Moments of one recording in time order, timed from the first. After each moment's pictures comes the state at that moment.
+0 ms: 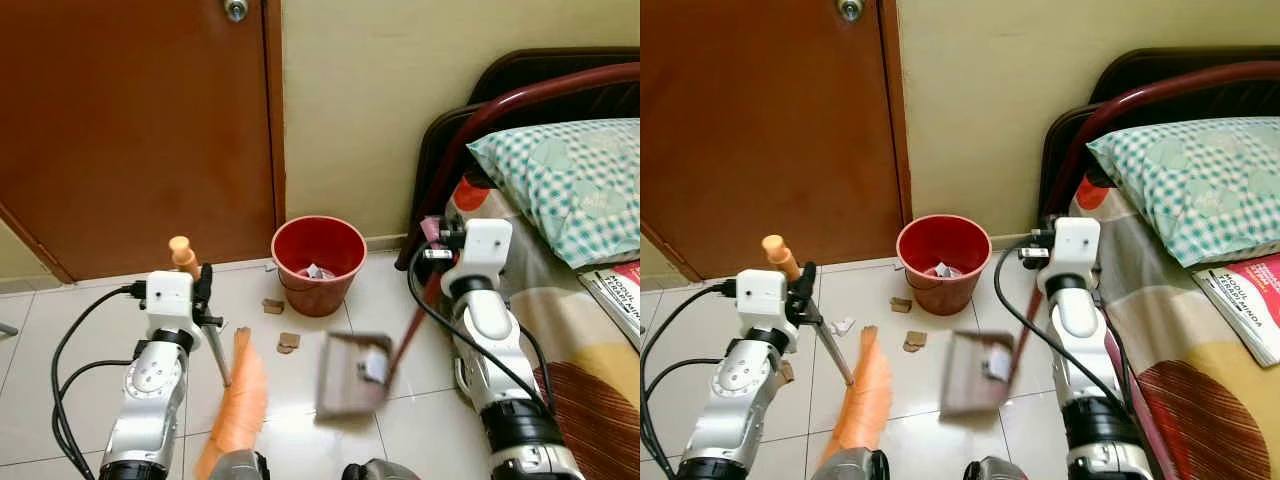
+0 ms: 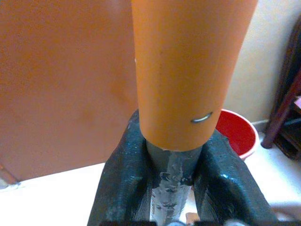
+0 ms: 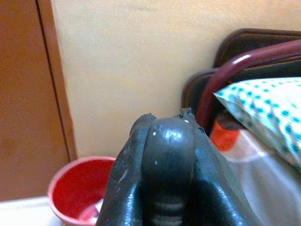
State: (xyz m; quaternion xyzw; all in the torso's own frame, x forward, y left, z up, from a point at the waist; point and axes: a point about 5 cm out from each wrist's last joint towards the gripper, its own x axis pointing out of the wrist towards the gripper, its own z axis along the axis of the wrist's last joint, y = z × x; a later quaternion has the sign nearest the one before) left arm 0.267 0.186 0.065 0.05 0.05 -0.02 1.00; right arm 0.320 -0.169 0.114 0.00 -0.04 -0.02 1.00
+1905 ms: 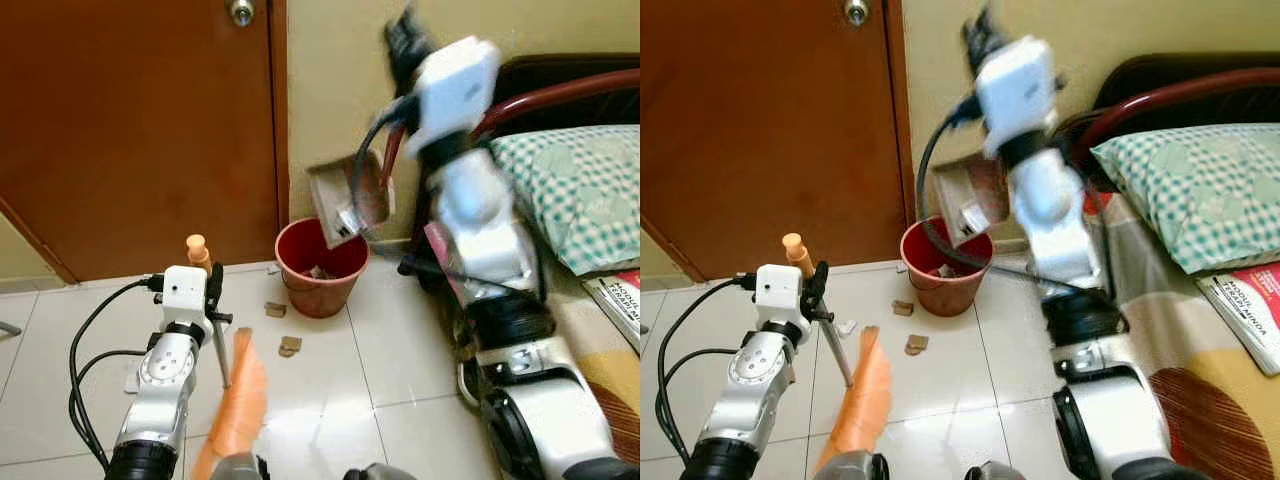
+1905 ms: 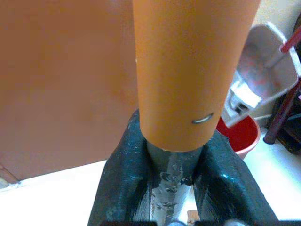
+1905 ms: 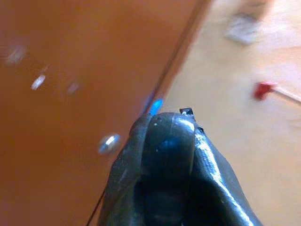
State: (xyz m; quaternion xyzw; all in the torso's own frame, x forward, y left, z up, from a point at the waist) left arm 0.281 0.179 0.057 0.06 0.07 -0.03 1.00; right arm 0.346 -0.087 0.264 -0.18 -0.34 0.17 0.91
